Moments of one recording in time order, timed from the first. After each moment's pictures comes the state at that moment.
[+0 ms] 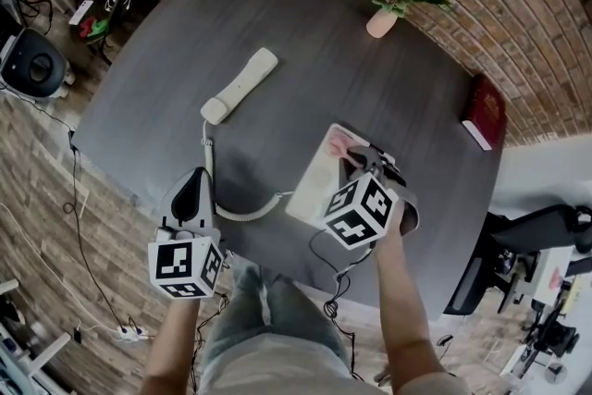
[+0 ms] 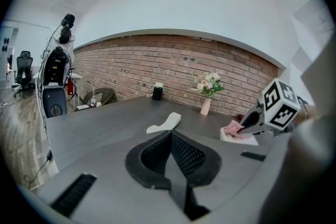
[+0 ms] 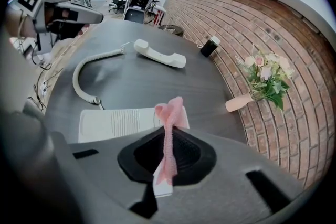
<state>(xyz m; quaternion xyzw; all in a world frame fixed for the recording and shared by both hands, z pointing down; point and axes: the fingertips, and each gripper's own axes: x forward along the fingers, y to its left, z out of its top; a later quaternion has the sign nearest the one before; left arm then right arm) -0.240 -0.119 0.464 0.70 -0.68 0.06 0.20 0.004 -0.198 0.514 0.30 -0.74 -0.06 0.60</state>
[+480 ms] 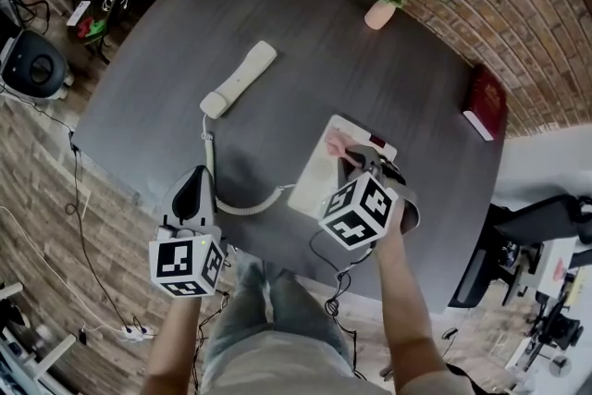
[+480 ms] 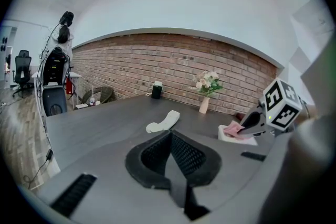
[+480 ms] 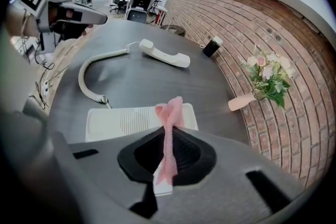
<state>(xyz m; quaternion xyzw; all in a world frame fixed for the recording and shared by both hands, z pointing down) -0.238 -0.113 0.467 0.71 -0.68 0.06 0.20 0.002 -0.182 0.517 0.29 -0.74 -0.05 0.60</state>
